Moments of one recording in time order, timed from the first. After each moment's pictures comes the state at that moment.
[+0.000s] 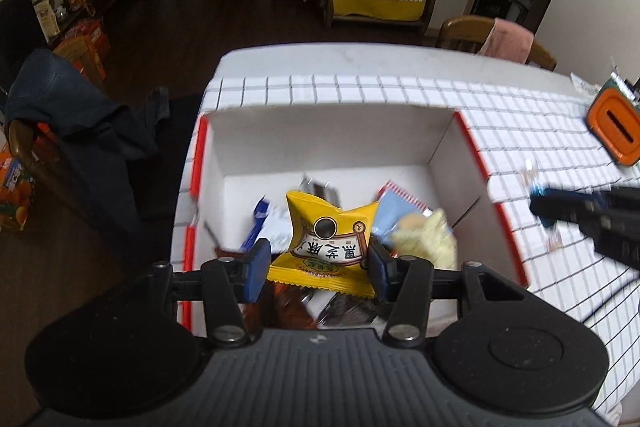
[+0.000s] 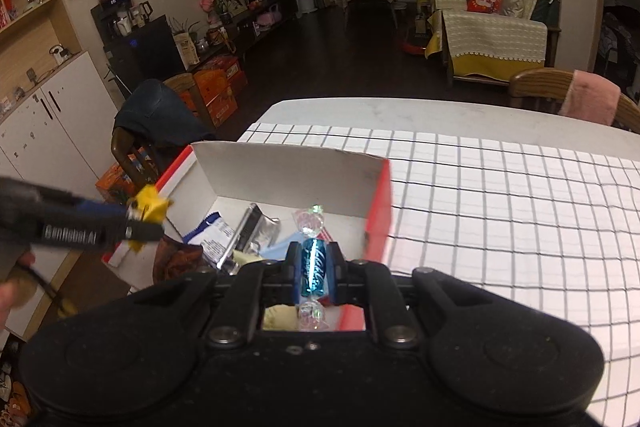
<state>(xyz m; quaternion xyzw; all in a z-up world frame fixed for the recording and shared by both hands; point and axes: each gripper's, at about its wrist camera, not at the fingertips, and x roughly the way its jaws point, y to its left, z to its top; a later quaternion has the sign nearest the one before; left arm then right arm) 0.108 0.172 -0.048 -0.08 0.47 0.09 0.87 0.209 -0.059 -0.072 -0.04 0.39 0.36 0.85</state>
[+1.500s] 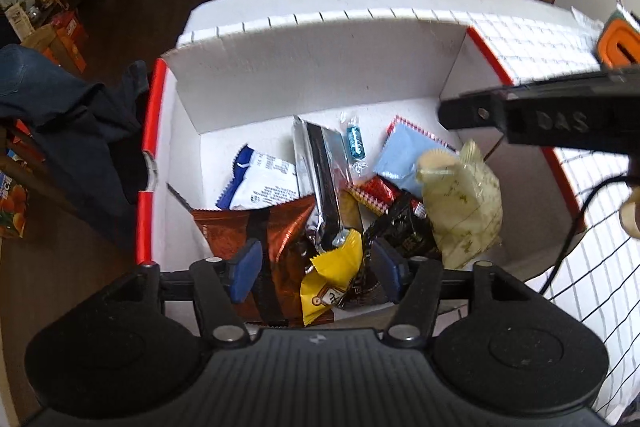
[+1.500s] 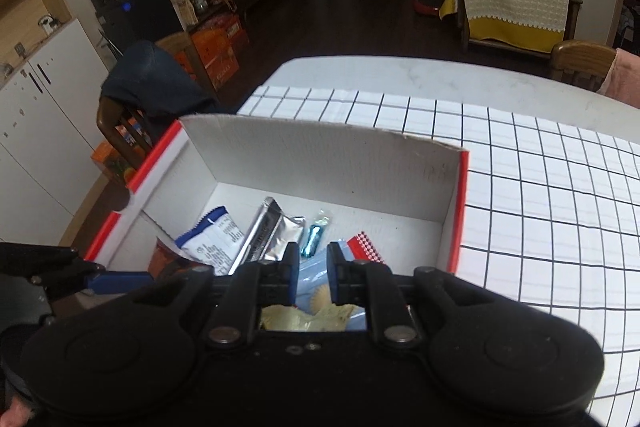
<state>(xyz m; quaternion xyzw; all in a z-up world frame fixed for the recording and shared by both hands) 0.124 0.166 -0.103 -0.05 0.52 0.07 0.85 0.240 0.009 -0.105 -0.06 0.44 0.36 0.82</state>
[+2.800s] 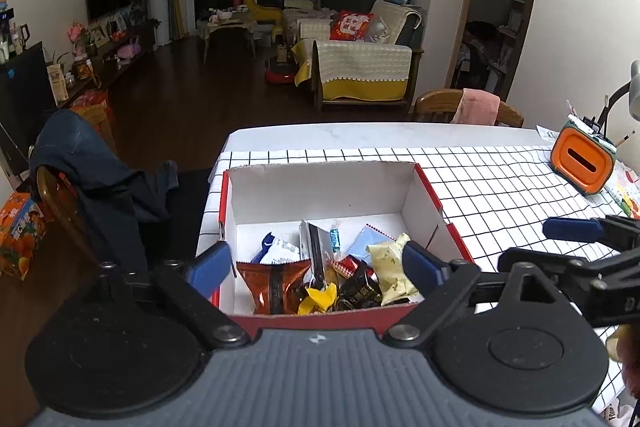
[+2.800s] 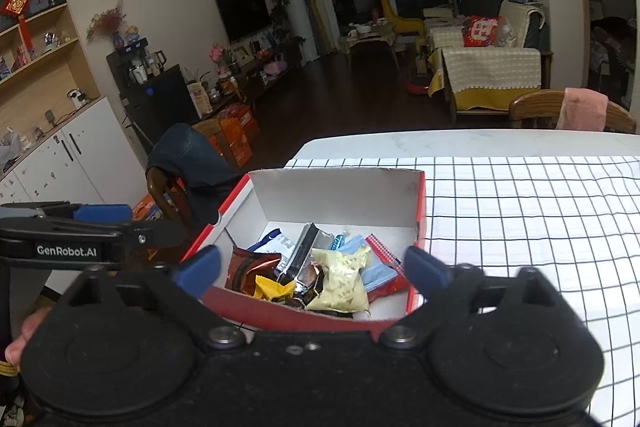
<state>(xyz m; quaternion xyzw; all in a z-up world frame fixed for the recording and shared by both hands) 0.014 0.152 0.002 -0.06 0.34 0.09 0.93 0.121 -0.074 -0.047 0.02 0.32 0.36 0.87</state>
